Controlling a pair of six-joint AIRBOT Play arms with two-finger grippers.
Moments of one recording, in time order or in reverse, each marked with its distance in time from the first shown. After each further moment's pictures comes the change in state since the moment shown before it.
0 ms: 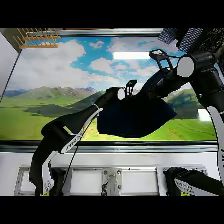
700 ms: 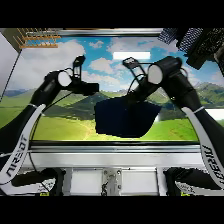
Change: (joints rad) left arm 0.412 0.556 -0.452 0.194 -0.029 0.071; right arm 0.211 -0.118 0.049 0.024 -0.063 -0.014
